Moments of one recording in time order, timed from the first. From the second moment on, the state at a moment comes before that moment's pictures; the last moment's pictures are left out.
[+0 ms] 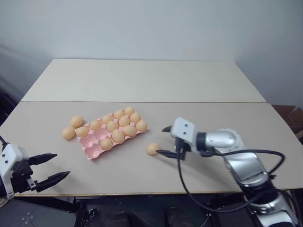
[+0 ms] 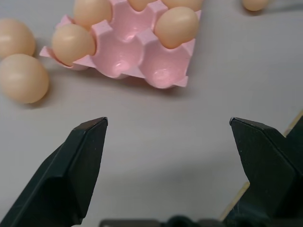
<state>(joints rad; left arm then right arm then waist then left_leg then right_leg) 0.41 0.89 0.72 -0.25 -0.55 0.42 -1.19 -0.45 -0.65 0.20 -0.50 0.11 0.73 0.96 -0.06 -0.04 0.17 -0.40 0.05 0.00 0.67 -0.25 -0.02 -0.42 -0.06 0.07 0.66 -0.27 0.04</state>
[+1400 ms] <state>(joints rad) 0.44 0.88 0.69 -0.30 -0.55 0.42 -1.19 -0.54 -0.48 0.47 -0.17 -0.01 0.51 0.83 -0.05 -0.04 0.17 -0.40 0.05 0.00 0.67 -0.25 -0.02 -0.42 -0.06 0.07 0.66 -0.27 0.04</state>
